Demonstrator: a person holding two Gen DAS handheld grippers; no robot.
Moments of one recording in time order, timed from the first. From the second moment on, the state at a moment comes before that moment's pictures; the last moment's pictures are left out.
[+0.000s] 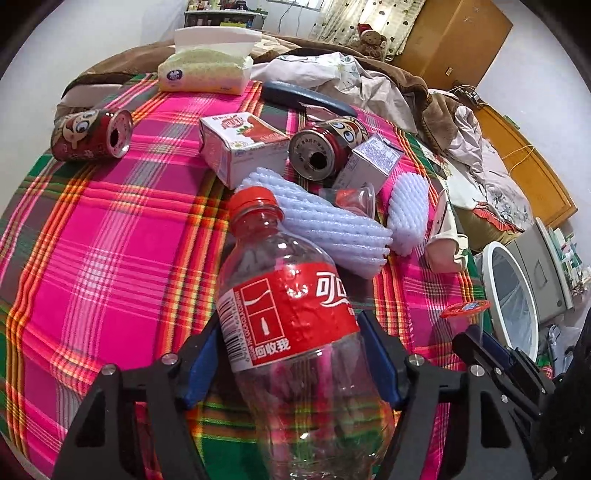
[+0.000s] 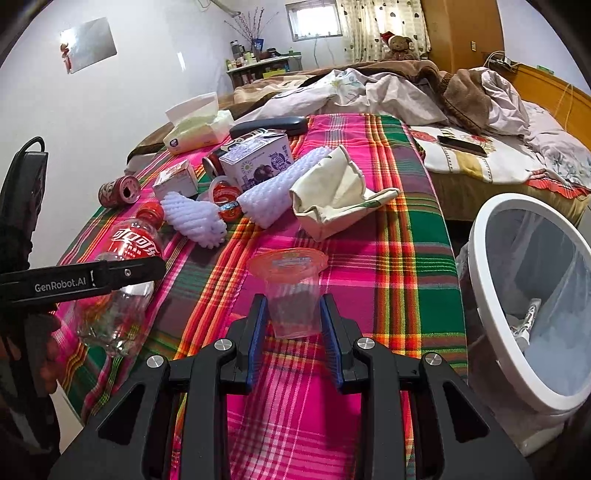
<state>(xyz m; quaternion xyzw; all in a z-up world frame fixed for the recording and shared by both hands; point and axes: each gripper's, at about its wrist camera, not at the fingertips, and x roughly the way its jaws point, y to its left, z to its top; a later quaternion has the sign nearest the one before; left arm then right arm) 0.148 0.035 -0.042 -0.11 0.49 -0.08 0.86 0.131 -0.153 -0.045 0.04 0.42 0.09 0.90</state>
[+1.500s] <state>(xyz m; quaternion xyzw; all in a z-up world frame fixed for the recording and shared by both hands) 0.106 -0.050 0.035 -0.02 0.39 -0.17 0.91 0.100 -0.212 0.008 0.07 0.33 0.01 0.94</state>
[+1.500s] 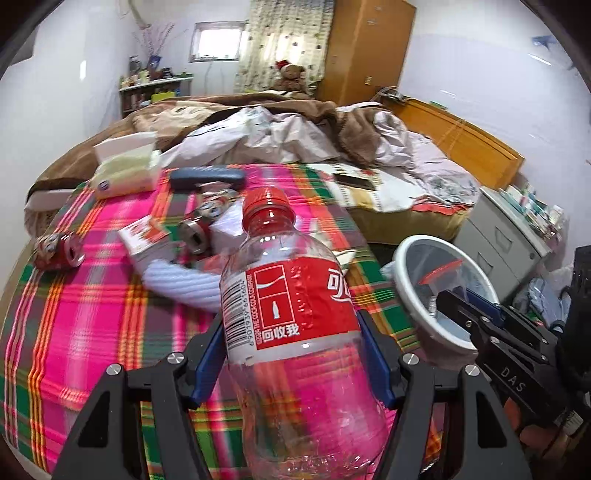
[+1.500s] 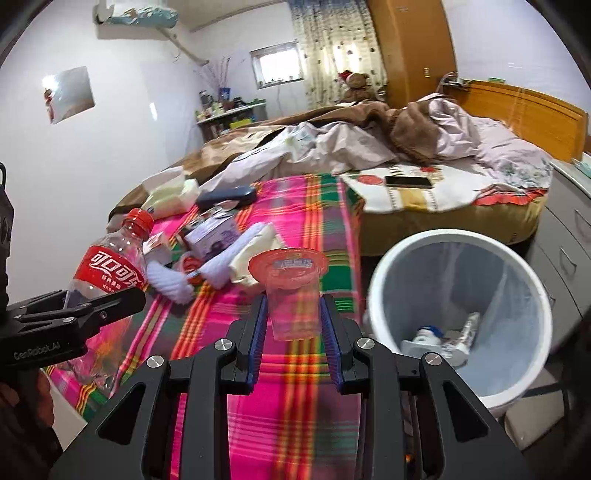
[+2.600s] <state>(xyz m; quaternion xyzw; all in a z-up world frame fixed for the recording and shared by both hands) 0.150 -0.255 0.017 0.04 0.42 -0.35 0.84 0.097 -0.353 -0.029 0.13 0.38 -0.14 0.90</state>
